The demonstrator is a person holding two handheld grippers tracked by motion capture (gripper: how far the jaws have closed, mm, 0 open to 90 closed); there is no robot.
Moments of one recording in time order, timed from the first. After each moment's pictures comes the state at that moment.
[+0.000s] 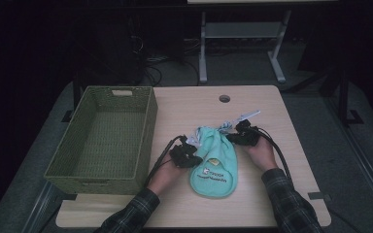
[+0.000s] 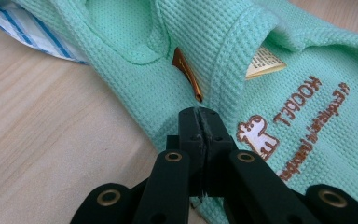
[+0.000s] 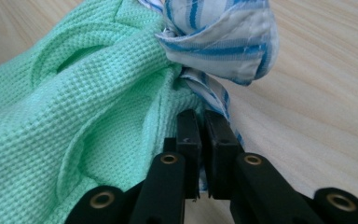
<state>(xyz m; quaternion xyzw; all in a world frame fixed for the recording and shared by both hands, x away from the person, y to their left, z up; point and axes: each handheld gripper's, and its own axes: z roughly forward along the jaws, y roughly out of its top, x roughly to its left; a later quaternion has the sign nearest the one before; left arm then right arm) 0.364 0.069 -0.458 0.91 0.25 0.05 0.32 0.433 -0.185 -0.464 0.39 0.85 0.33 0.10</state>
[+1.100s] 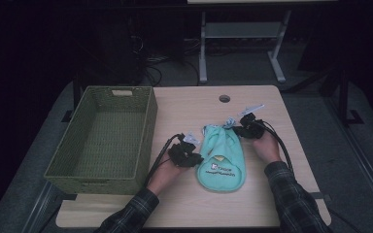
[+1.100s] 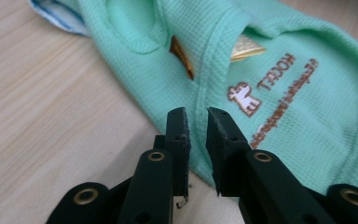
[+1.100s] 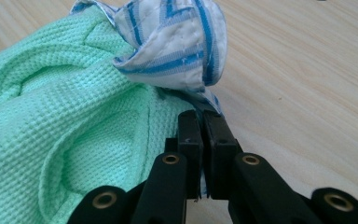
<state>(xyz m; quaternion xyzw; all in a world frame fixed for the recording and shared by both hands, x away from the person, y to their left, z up) 0.362 0.072 -0.449 0.90 0.27 0.04 0.34 0.452 -0.201 -0.457 0.40 0.85 0.31 0.15</state>
